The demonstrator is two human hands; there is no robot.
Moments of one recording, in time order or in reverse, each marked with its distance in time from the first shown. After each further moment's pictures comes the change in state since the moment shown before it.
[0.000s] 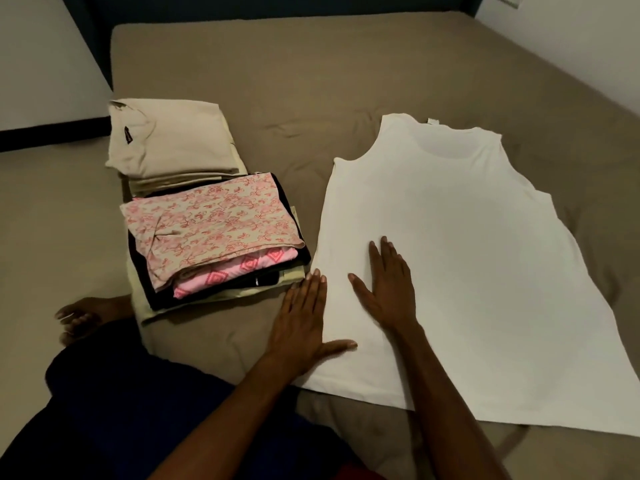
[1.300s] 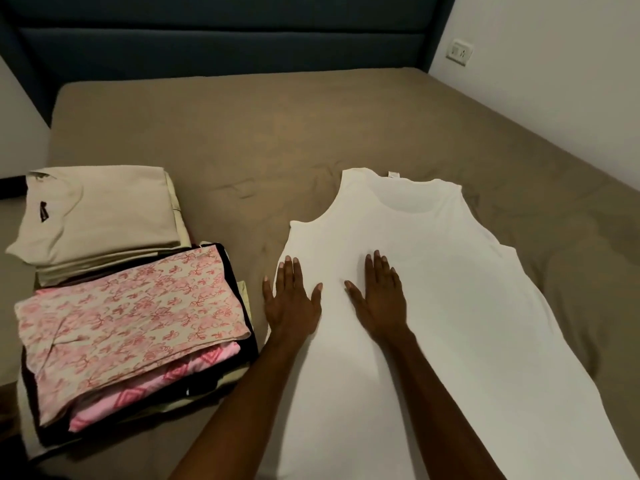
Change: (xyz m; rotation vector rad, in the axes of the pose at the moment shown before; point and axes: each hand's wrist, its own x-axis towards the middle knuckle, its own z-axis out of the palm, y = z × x) left_hand 0.238 0.014 -0.001 -0.028 0.263 -0.368; right_hand 0.137 0.085 -0.008 -0.058 0.068 0.077
